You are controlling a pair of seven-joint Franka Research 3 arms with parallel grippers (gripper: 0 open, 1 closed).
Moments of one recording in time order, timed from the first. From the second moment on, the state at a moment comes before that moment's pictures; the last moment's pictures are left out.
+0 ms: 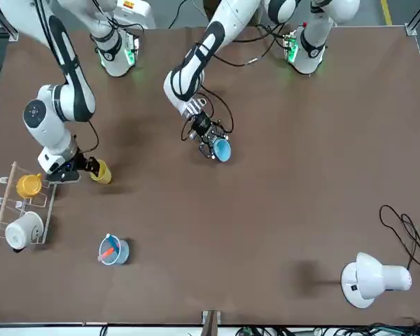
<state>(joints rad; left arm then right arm) -1.24 1.03 0.08 -1.26 0.93 1.54 0.88 -0.04 0.18 -0.02 -2.38 -0.08 2.69 -0.04</state>
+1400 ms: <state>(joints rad) -1.25 1.04 0.08 -1.26 0.93 1.58 0.71 -0.06 0.24 -0.03 -2.46 -0.14 2.86 -0.04</state>
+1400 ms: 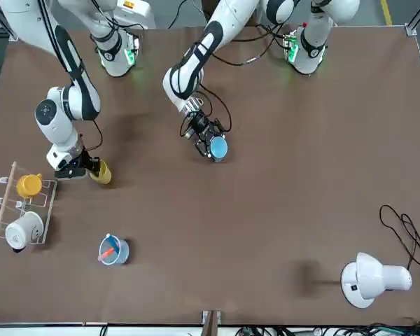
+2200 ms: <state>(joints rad) -1.26 1.01 0.08 -1.22 0.92 1.50 0.71 -0.06 0.23 0.08 -2.29 0.02 2.66 0.12</state>
